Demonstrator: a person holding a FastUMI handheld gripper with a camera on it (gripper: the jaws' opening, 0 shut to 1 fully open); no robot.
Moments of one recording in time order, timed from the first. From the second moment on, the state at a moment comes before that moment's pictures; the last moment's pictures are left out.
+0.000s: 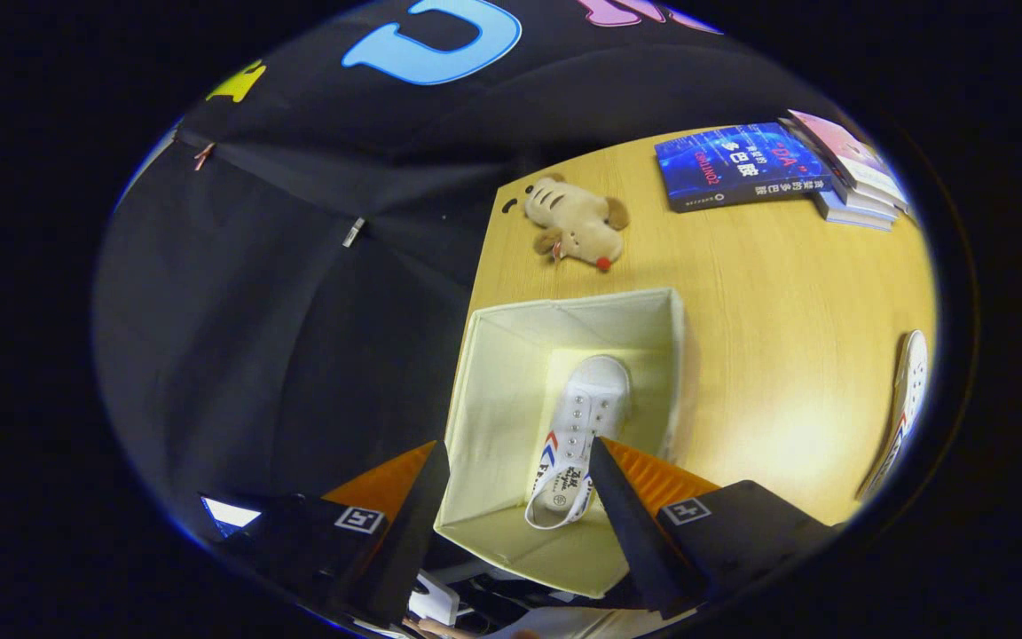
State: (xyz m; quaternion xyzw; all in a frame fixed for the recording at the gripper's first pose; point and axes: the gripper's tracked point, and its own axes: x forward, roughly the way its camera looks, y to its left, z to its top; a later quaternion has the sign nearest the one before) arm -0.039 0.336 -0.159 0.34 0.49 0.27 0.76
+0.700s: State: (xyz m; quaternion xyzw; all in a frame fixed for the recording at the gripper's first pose) arm -0.050 0.046 -0.223 0.28 0.45 0.10 0.84
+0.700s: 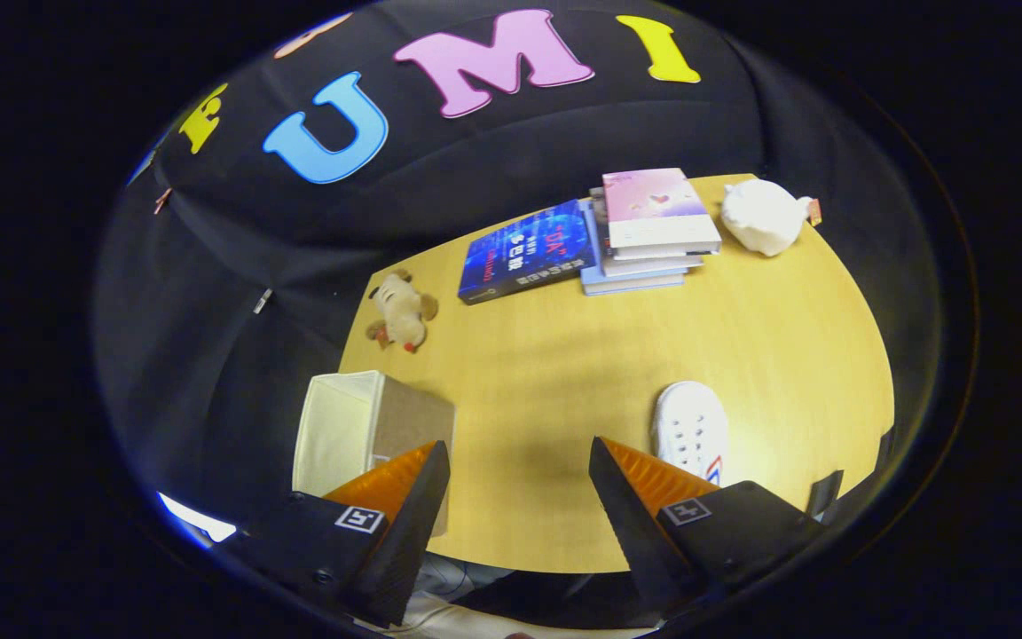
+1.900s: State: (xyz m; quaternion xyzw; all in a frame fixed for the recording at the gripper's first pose) arm -0.096 -0.034 -0.442 0.19 0.64 0.04 0.74
